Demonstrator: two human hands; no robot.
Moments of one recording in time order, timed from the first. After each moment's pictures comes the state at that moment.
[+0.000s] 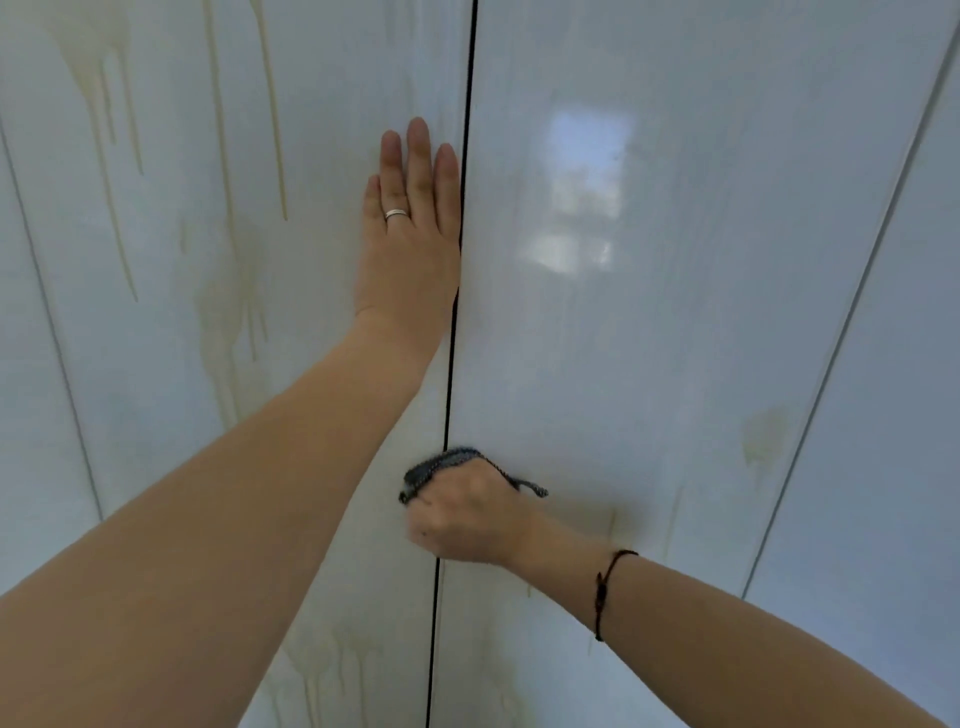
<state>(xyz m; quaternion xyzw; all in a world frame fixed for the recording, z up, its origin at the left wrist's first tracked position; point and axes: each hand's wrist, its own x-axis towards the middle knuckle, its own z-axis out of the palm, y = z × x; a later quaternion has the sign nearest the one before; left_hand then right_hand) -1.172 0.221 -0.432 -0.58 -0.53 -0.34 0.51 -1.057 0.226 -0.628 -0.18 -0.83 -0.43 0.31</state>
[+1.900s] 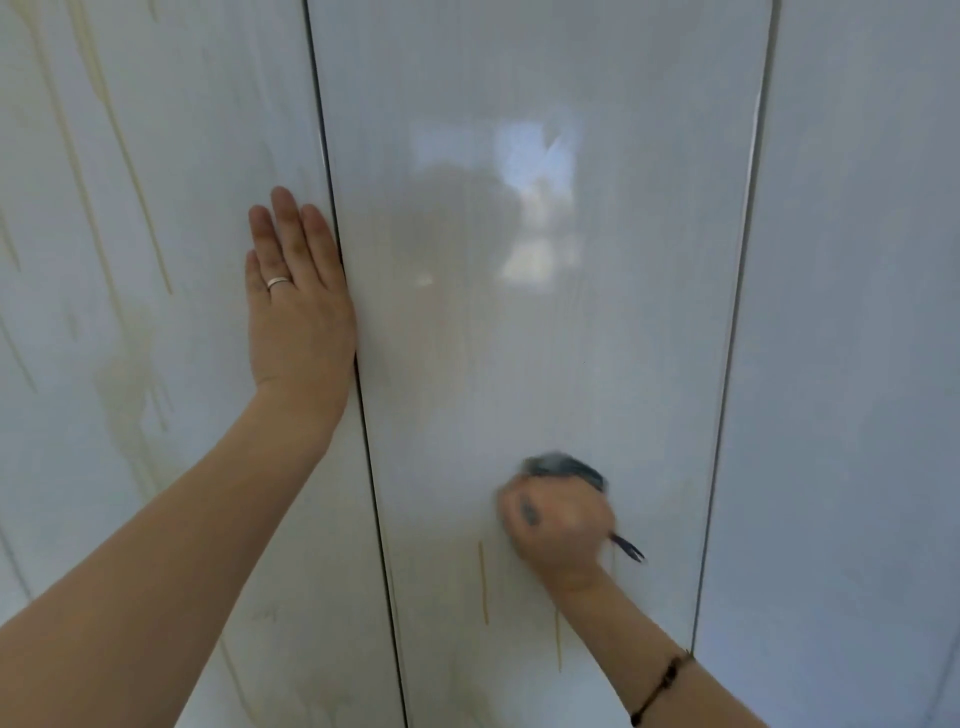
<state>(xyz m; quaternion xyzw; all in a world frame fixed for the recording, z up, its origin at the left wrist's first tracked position) -1.164 0.219 -0.437 -0.61 -0.54 -0.39 0.42 -0.936 0.199 -0.635 -0.41 -0.56 -0.40 0.60</state>
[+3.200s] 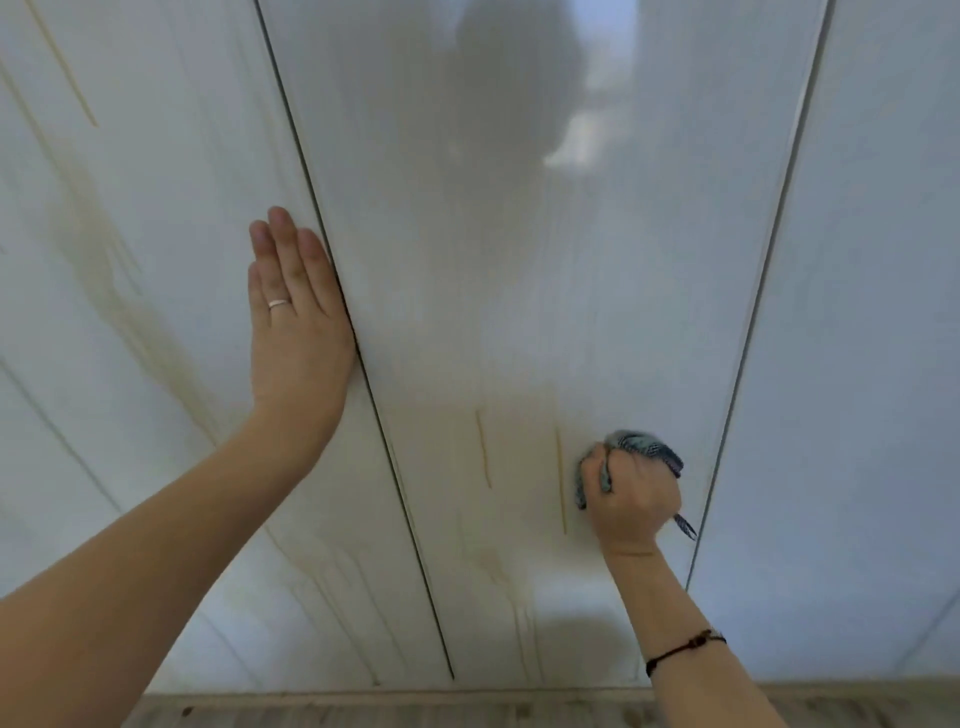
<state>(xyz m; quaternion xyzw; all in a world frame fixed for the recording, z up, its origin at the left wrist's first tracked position) -1.164 0.195 -0.564 -0.66 -0.58 -0.29 0.38 -0.867 0.192 -0.777 -0.51 -0.51 -0.36 0.59</state>
